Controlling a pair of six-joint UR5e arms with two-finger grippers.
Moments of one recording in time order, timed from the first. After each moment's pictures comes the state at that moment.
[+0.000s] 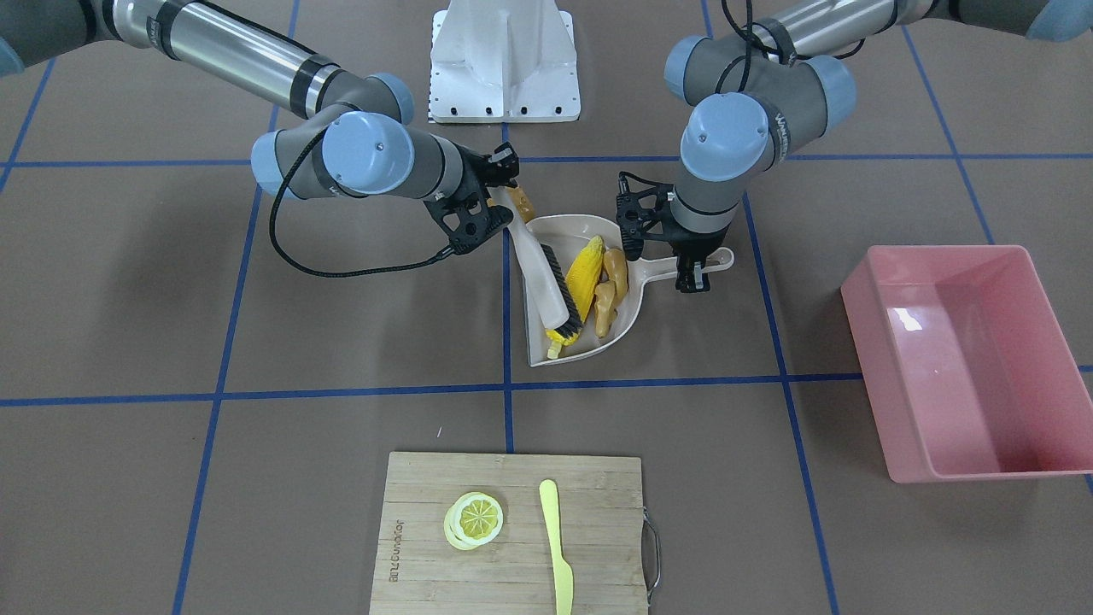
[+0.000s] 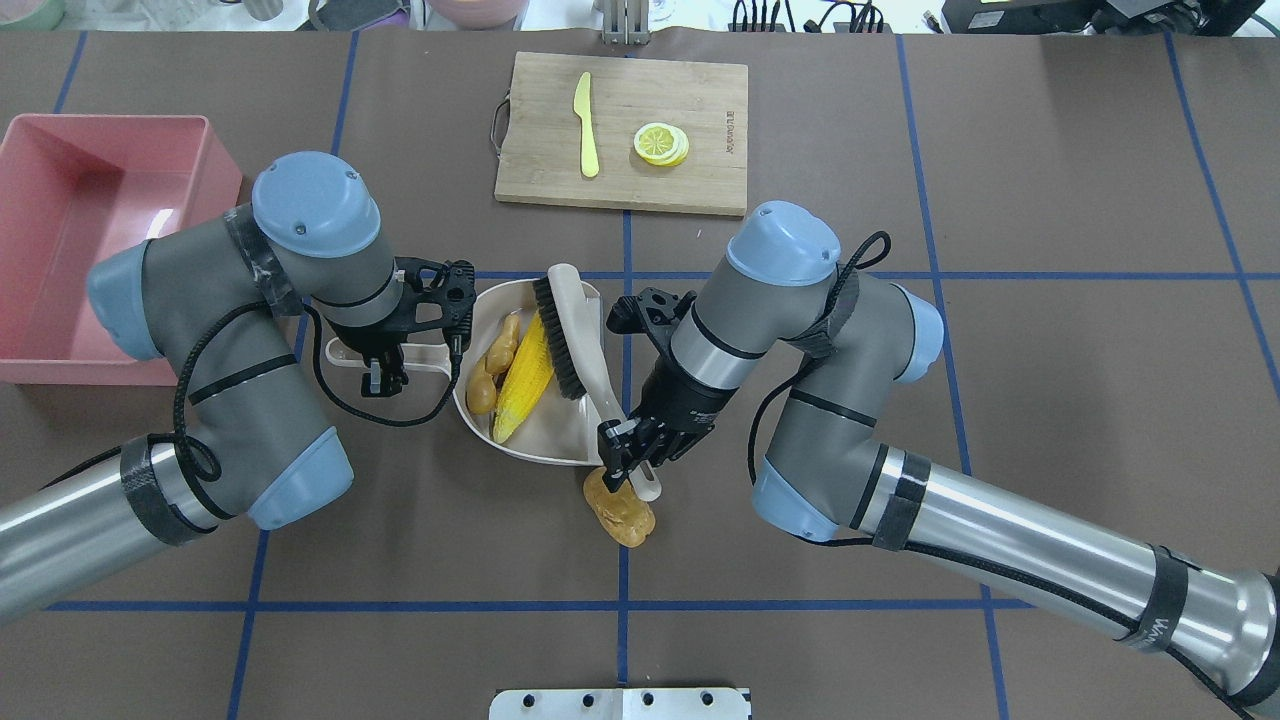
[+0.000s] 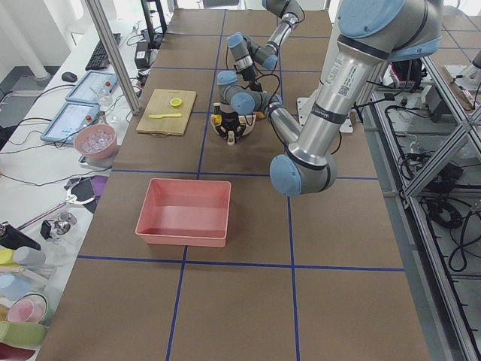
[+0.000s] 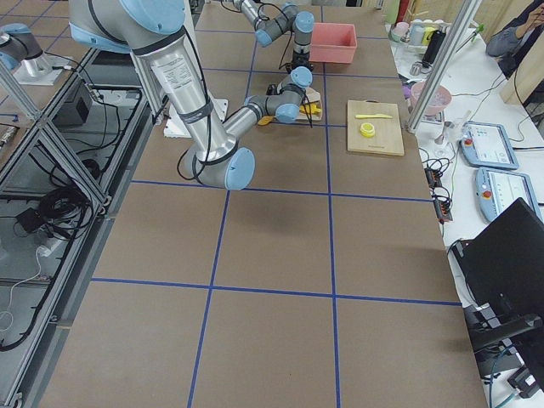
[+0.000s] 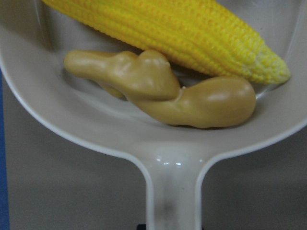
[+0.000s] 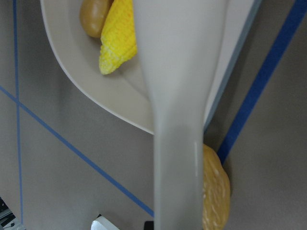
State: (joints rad) left arm -0.65 -2.10 -1.70 -1.49 -1.98 0.51; right arm 0.57 -0.92 1.49 -1.06 2.55 1.02
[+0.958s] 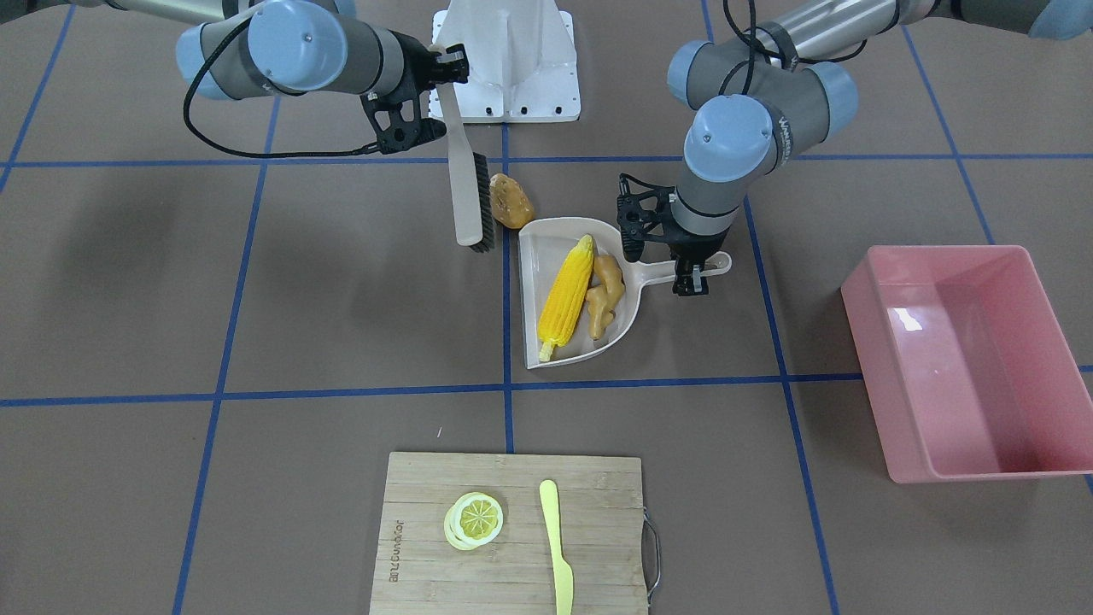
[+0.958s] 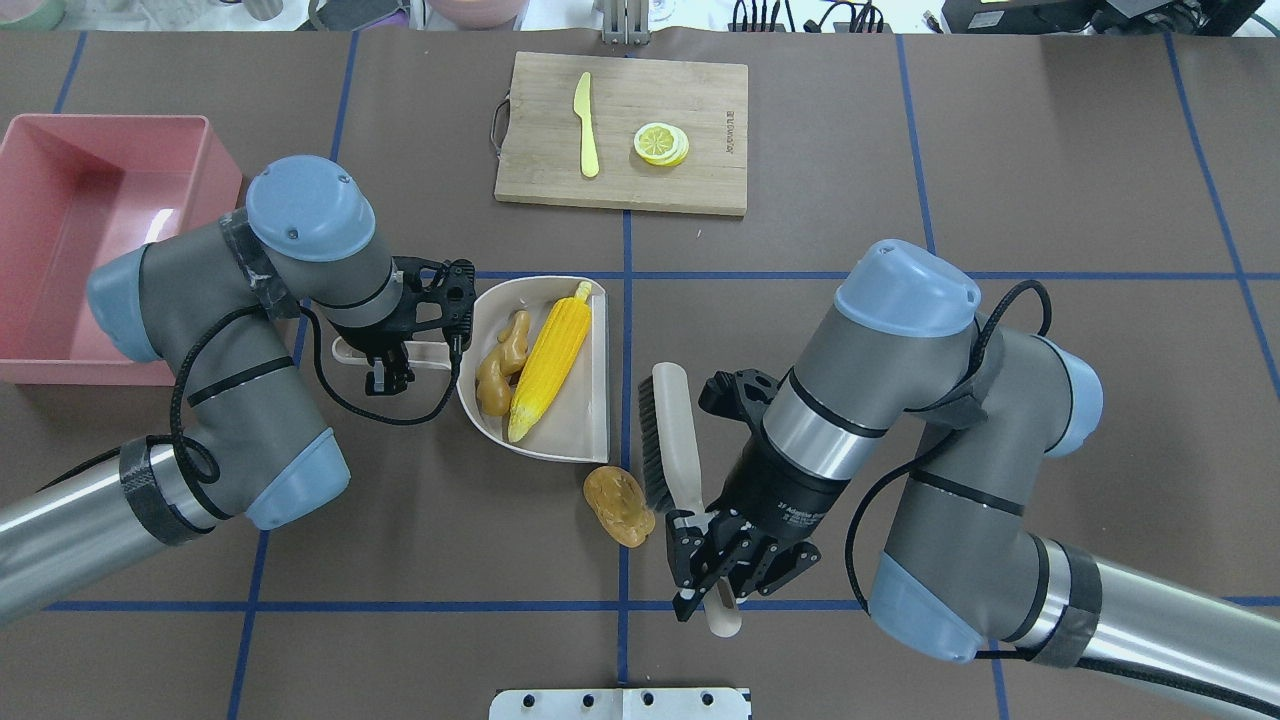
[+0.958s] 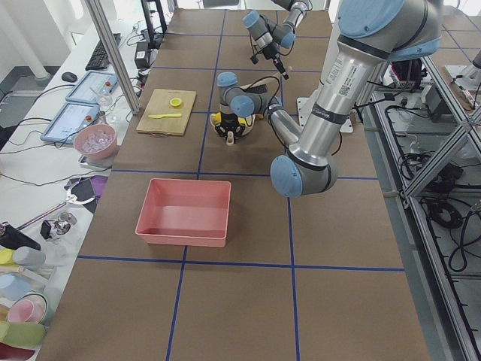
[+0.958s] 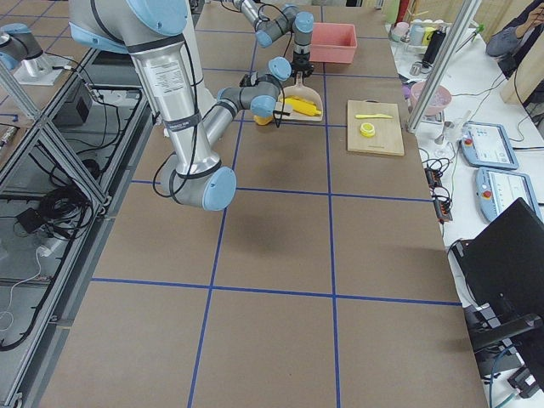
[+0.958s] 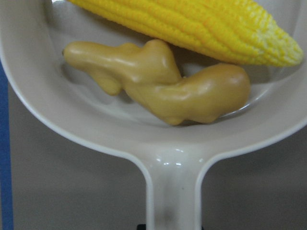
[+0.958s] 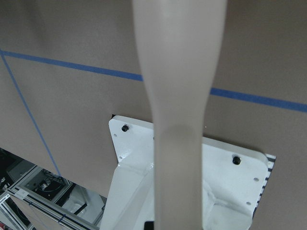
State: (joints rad) left arm -0.65 -2.09 -1.68 -1.56 -1.98 0.50; right arm 0.48 -1.12 1.88 -1.25 2.64 1.41
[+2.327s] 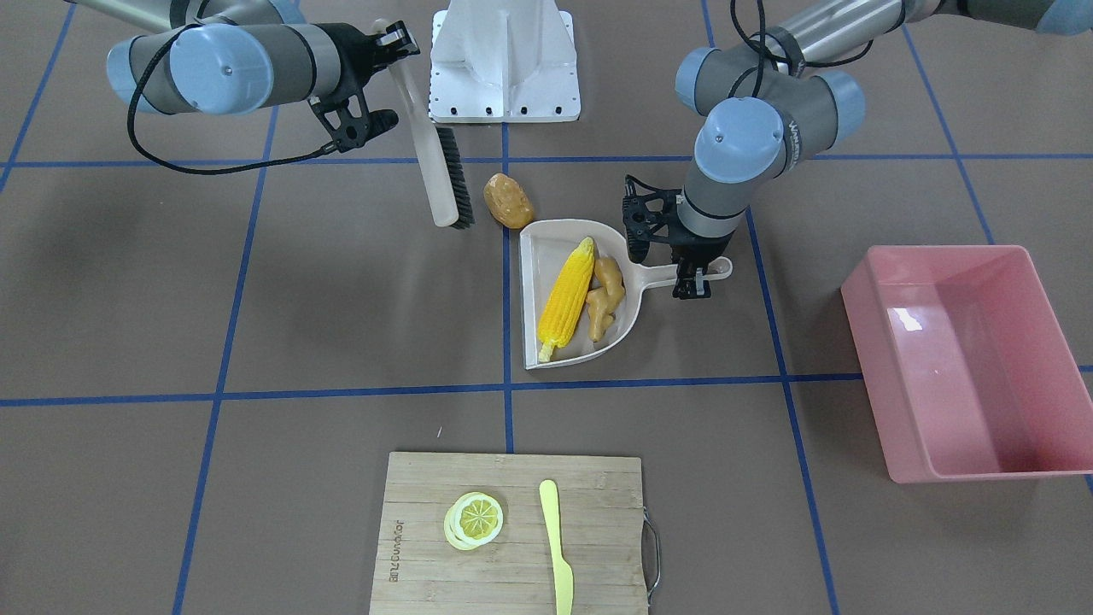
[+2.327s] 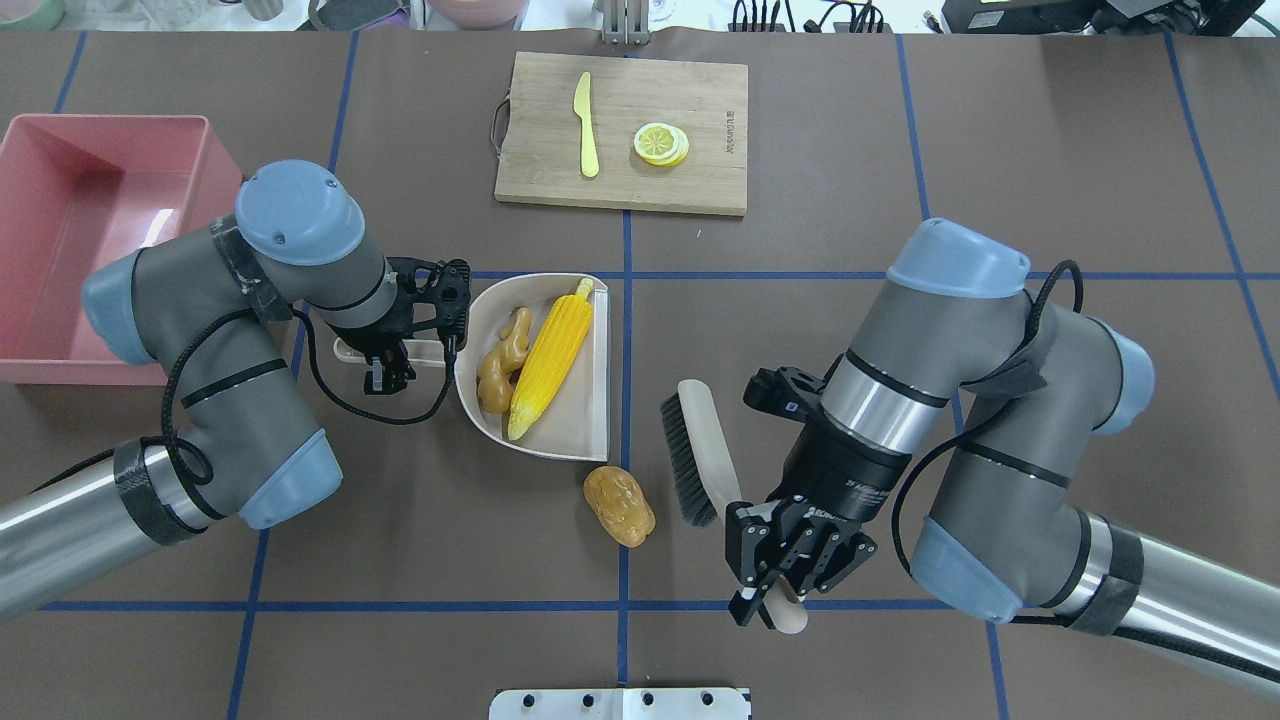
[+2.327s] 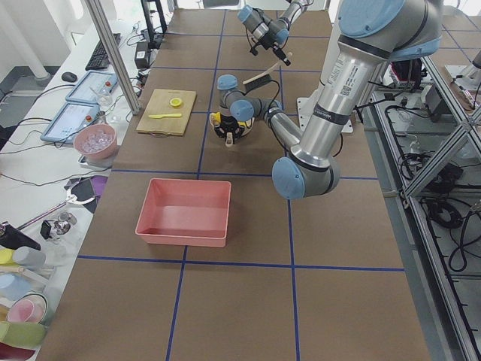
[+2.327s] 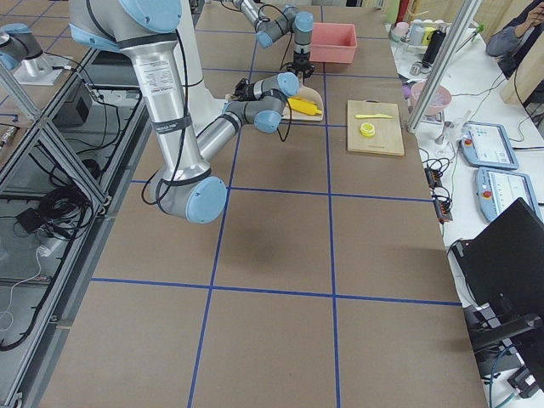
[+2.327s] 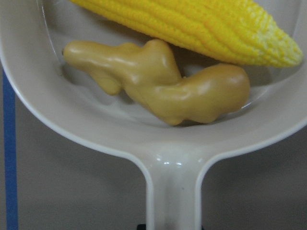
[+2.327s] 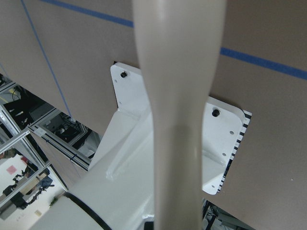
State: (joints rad) left arm -0.66 -2.06 -1.68 -1.63 -1.99 0.50; right arm 0.58 -1.26 1.88 -1.12 2.93 1.20
